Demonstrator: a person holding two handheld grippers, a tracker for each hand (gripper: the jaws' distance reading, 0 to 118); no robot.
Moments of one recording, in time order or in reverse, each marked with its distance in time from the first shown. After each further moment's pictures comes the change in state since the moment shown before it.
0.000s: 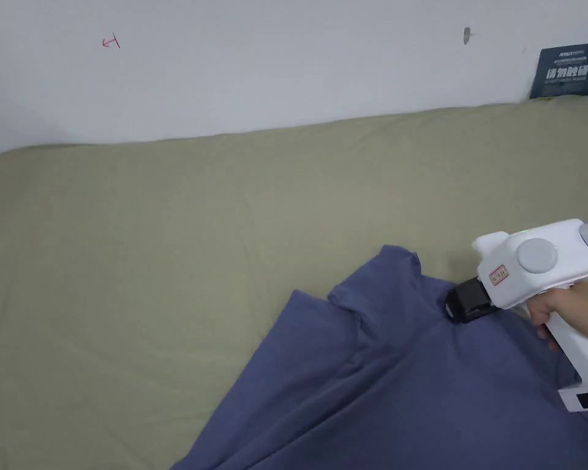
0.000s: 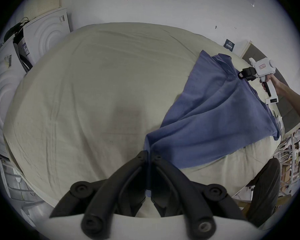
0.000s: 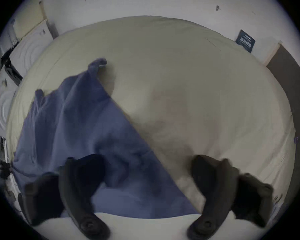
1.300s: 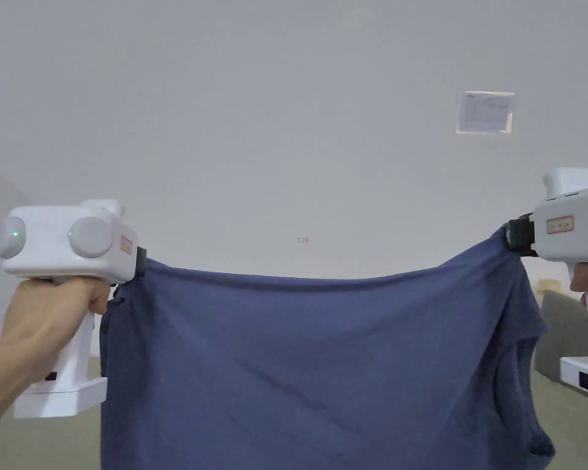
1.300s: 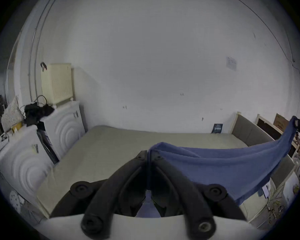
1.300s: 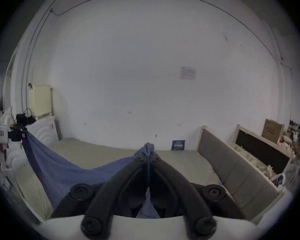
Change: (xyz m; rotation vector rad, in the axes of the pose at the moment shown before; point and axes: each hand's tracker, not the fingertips) left arm 0.159 0.278 0.334 0.700 0.098 -0.014; right arm 0.019 -0.066 0.564 0.948 -0.231 -0.118
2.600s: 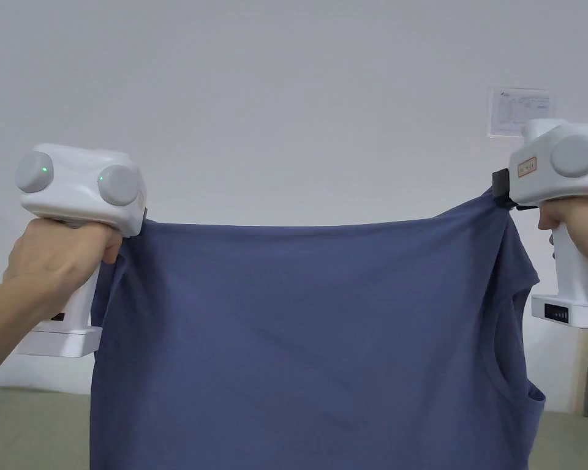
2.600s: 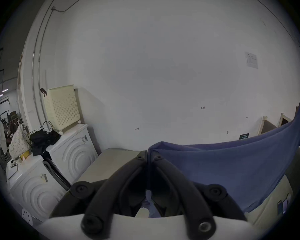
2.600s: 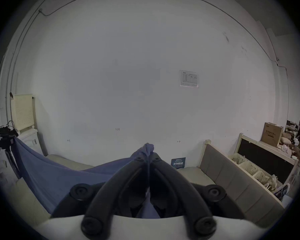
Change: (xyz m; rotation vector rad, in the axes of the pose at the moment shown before) left arm 0.037 0.114 -0.197 0.056 0.178 -0.099; right arm -0.015 0.098 -0.250 0.038 -0.079 0.008
